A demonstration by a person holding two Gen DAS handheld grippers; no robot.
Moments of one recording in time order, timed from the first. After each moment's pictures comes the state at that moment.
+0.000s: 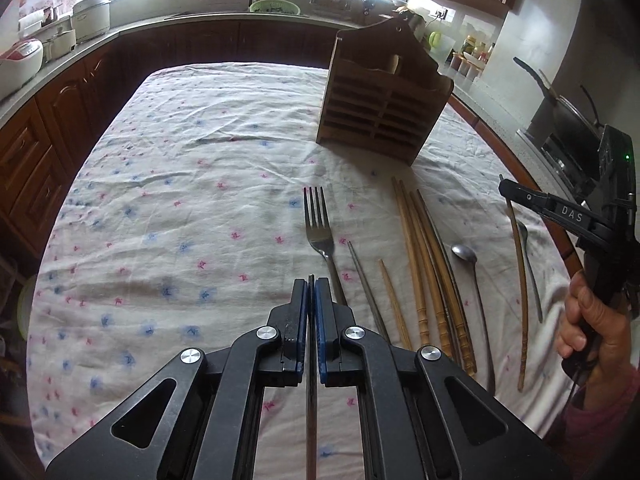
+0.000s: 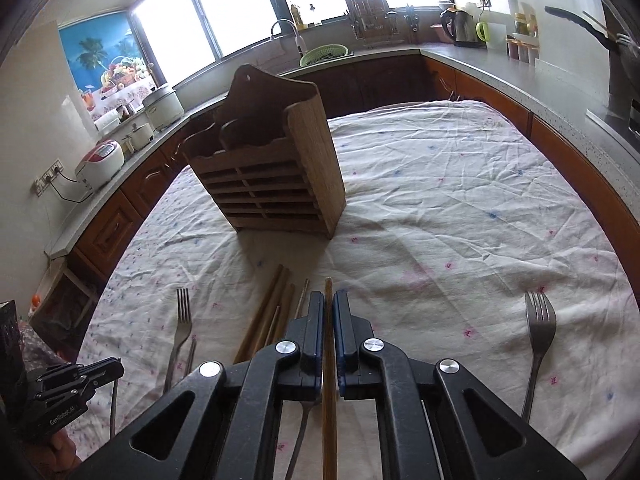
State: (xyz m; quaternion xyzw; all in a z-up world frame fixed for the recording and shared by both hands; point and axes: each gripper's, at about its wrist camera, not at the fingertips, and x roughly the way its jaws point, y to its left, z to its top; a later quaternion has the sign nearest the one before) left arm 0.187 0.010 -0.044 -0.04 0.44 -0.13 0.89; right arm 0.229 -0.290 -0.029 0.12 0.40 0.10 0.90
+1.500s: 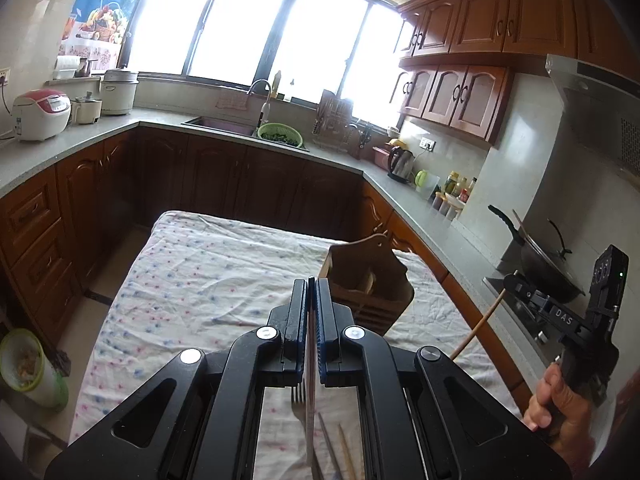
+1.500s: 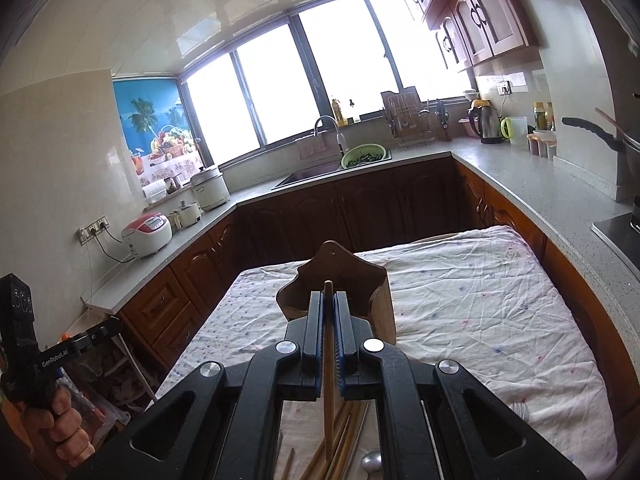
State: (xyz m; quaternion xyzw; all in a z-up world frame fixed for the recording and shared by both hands) left arm 0.205 0.057 0.105 -0.13 0.24 -0.13 0.95; right arm 0.219 -0.291 0.106 0.14 0.23 0.13 0.95
